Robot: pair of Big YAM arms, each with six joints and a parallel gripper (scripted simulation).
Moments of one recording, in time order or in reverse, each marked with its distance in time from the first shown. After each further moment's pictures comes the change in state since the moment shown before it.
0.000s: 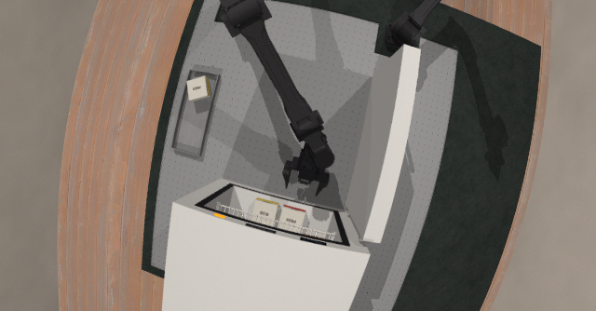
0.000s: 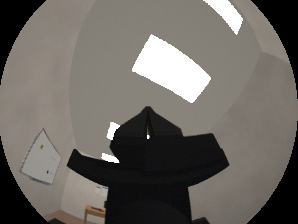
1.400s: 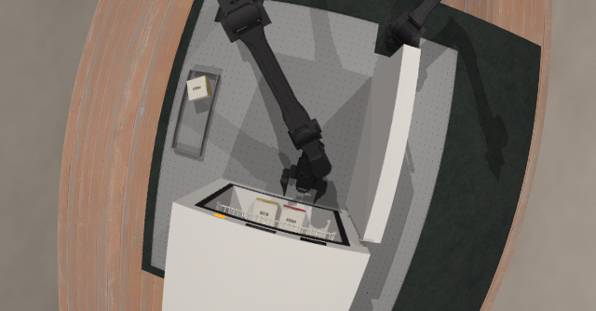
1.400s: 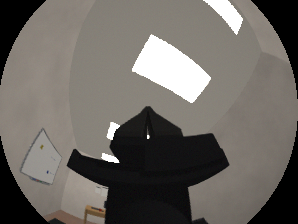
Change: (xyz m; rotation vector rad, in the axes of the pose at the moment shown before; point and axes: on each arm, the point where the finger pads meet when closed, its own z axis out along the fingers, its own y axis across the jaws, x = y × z) left arm 0.000 0.000 0.000 0.000 0.000 0.000; right arm -0.015 0.000 0.021 0.001 -0.002 0.002
